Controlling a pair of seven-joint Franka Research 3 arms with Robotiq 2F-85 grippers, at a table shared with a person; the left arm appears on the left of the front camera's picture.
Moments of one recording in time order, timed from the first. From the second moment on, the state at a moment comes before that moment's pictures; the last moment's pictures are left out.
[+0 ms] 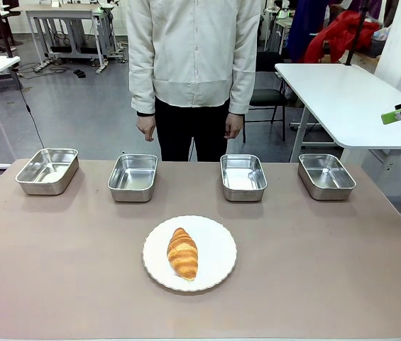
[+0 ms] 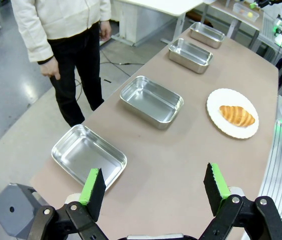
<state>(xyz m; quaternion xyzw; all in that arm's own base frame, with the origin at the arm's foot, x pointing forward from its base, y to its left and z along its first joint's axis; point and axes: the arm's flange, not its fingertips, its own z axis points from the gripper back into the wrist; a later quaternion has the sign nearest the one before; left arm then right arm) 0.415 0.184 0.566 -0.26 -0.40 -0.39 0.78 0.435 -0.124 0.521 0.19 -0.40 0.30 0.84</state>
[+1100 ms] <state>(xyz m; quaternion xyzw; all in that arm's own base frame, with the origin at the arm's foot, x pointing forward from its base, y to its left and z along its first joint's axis) 0.415 0.184 0.566 -0.26 -0.40 -0.39 0.78 0.435 -0.124 0.521 0.19 -0.40 0.30 0.84</state>
